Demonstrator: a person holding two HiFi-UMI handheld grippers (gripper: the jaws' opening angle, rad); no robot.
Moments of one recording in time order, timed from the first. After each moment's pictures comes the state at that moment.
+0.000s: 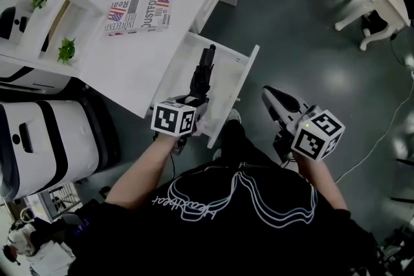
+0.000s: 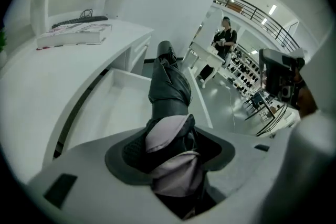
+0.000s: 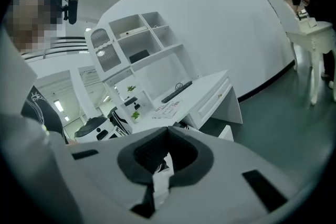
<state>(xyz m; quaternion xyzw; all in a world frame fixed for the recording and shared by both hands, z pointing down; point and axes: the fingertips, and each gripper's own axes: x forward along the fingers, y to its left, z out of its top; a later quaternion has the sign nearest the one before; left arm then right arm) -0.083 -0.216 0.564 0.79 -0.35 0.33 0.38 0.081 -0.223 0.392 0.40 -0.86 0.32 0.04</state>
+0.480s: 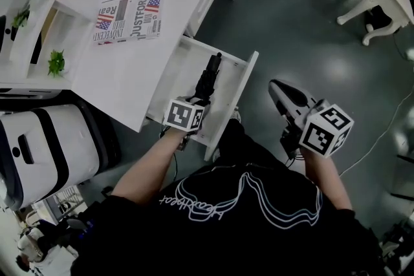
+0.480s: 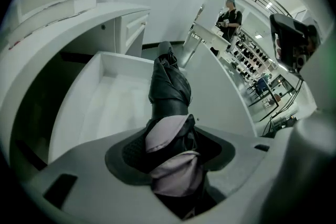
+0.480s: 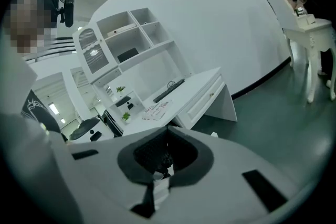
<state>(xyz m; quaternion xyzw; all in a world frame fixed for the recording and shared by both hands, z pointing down) -0.065 -0.248 0.639 0.76 -0.32 0.42 0.38 0.110 -0.280 0.411 0.41 -0.85 0.34 0.06</state>
